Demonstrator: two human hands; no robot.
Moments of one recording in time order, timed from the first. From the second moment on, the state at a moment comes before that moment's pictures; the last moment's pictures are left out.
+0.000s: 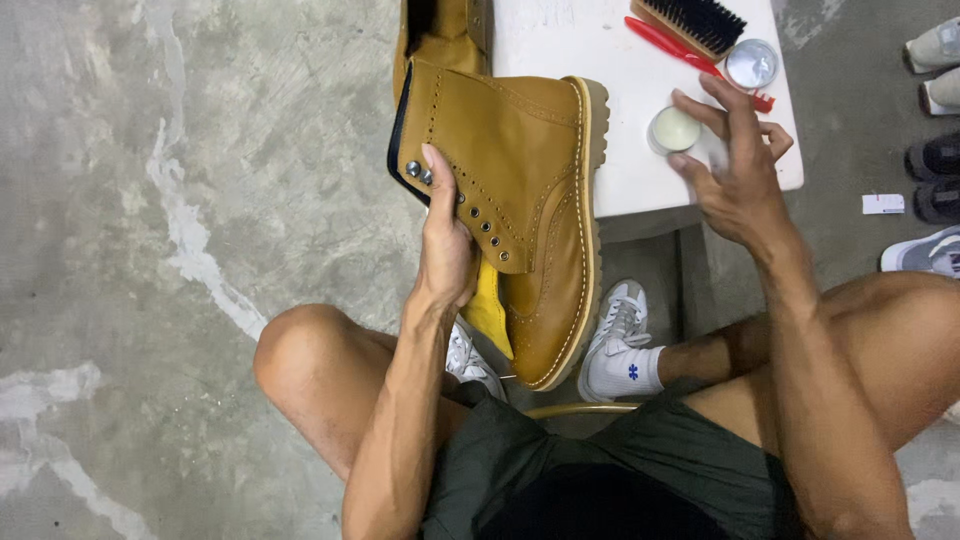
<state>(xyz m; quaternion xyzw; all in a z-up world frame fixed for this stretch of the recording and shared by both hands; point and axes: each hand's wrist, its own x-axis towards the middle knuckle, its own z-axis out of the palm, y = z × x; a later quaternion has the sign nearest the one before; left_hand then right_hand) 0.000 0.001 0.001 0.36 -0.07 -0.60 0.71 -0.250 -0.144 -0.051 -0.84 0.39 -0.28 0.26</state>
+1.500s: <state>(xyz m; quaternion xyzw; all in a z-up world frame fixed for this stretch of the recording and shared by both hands) -0.002 -0.004 -0.009 0.34 -0.03 -0.58 0.74 -0.243 -0.144 -0.106 -0.87 0.32 -0.37 0.03</state>
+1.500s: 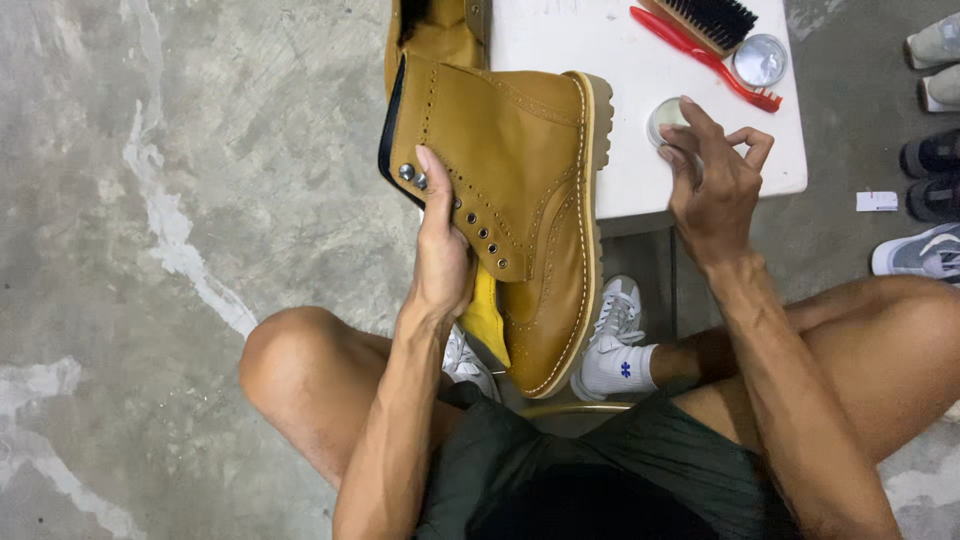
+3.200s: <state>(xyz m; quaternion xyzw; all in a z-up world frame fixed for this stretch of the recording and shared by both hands) 0.001 0.002 0.002 0.36 -0.07 -0.60 0.71 -0.215 -0.100 -0.025 -0.44 0.30 -0.49 0.69</state>
